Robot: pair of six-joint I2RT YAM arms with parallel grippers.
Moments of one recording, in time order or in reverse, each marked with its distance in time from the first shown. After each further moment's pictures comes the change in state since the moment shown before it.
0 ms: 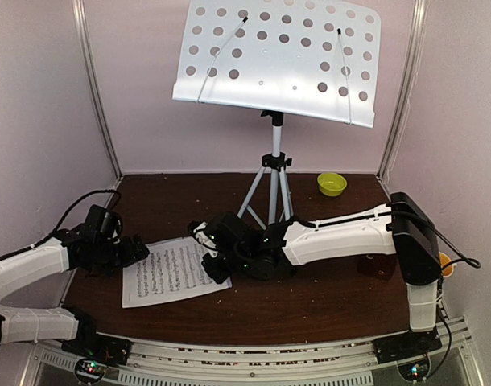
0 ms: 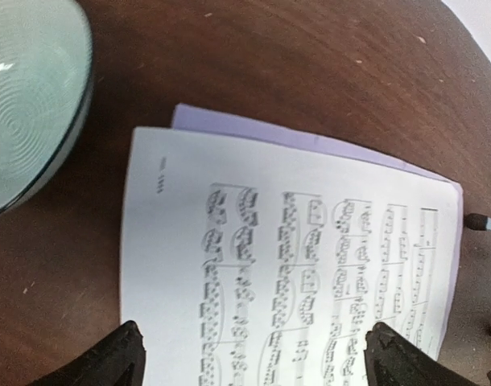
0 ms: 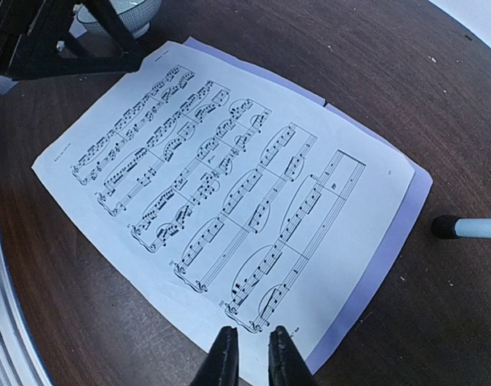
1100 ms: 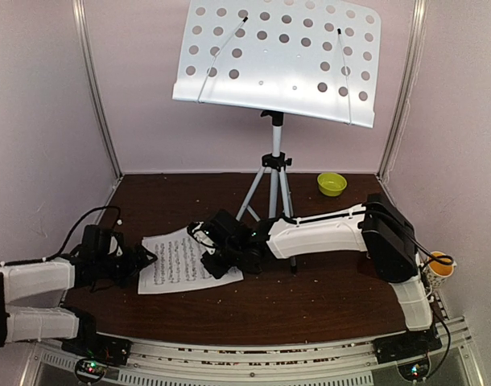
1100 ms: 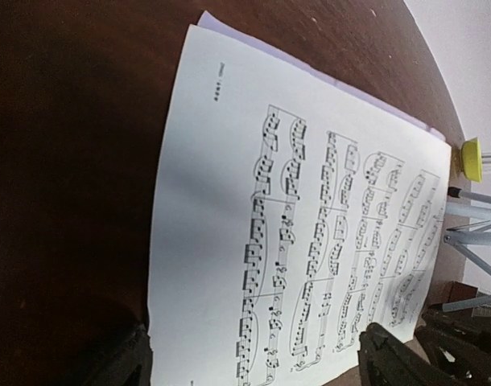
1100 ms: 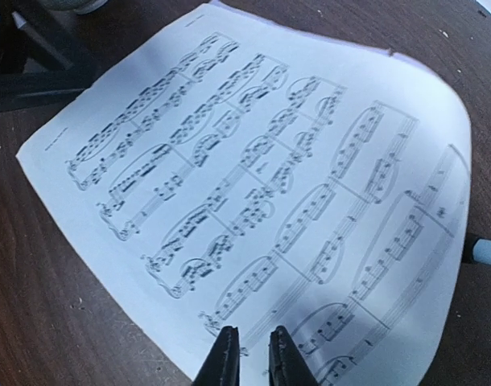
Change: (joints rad) left arm 0.121 0.032 -0.255 0.430 0.333 -0.066; right arm -0.063 0.155 0.135 -0.053 -0.050 -0.055
